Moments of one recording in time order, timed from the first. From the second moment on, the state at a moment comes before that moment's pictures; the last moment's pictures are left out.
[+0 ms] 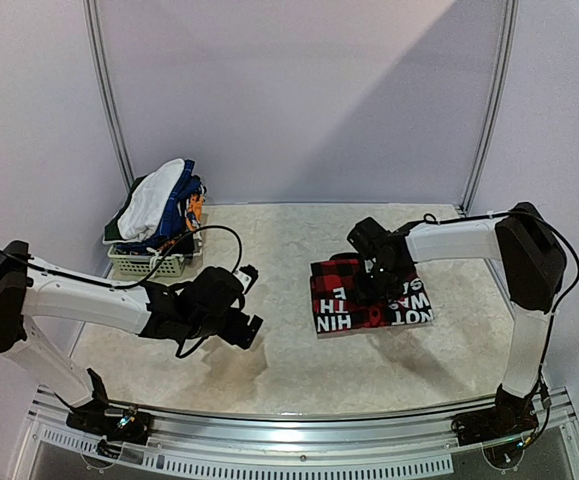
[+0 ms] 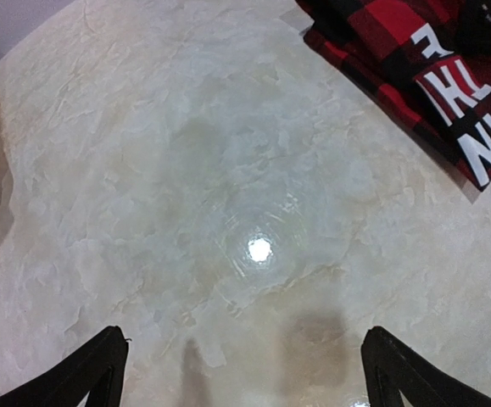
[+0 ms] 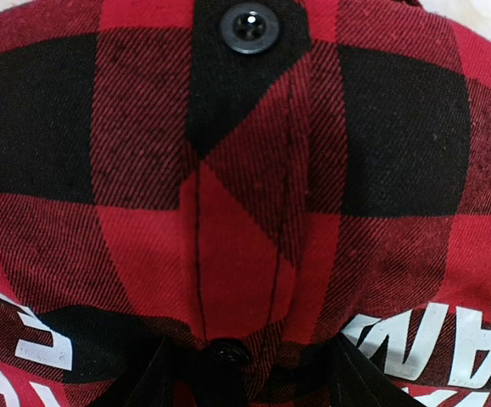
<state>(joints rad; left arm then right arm) -0.99 1.50 0.73 -0.11 -0.41 -0.27 0.68 1.96 1.31 -0.63 0.20 0.54</state>
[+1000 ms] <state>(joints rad) -0.99 1.47 0.70 -0.09 -0.41 -0.27 0.27 2.26 1.81 -0.77 0.18 0.33</state>
